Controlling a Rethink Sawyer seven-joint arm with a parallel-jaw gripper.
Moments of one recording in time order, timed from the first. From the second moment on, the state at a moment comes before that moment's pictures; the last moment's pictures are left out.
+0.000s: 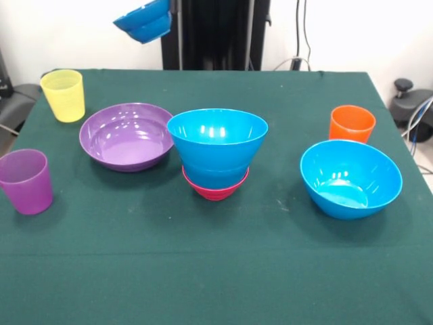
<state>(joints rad) -0.94 -1.24 0.63 2.39 -0.53 0.29 2.11</state>
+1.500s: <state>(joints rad) -0.77 -1.12 0.60 2.27 -0.56 0.30 2.11</state>
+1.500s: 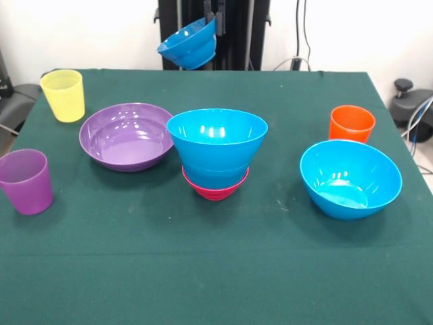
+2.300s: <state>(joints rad) -0.71 -1.10 0.59 2.16 -0.55 0.38 2.11</state>
